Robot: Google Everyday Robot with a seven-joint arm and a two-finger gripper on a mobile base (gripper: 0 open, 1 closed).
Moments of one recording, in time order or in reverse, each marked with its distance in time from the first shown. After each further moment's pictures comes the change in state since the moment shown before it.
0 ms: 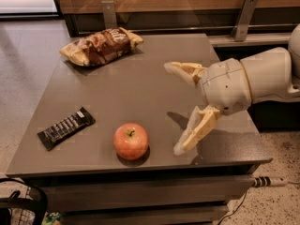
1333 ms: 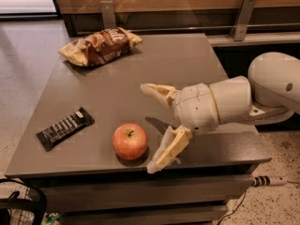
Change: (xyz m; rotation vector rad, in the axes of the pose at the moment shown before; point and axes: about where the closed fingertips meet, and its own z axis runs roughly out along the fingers) arm 0.003 0.026 0.061 -0.073 -0.133 0.073
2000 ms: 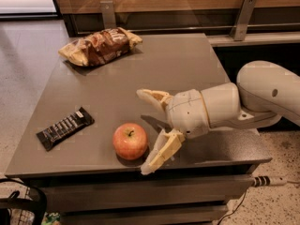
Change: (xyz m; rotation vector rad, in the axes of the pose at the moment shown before) arm 0.016 -0.004 0.016 -0.001 -0.004 0.029
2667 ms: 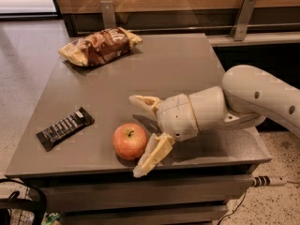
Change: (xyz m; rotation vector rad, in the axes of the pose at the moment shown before) arm 0.014 -0.002 0.025 -0.039 0.013 0.015
